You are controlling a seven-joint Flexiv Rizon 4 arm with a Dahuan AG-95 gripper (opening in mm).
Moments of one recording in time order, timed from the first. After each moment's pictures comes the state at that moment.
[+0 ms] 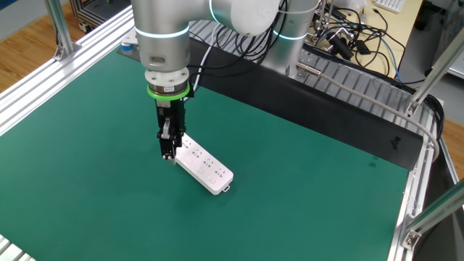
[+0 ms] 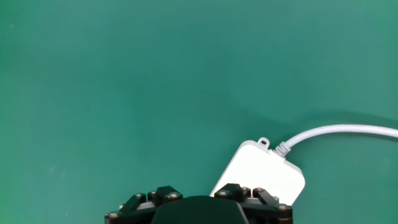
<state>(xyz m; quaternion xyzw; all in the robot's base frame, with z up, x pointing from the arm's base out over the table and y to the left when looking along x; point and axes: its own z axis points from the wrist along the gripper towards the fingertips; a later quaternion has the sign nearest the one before) 0.551 -0.056 0.056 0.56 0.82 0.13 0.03</state>
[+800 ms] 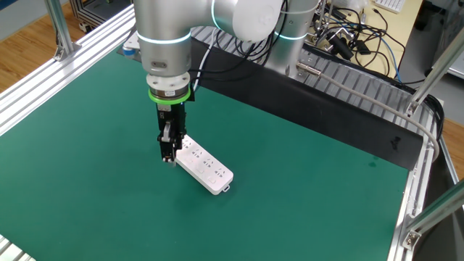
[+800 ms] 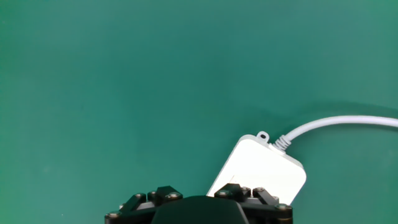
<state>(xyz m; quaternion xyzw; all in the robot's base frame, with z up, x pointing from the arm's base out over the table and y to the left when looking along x) 0.547 -0.056 0.047 0.56 0.81 0.13 0.02</state>
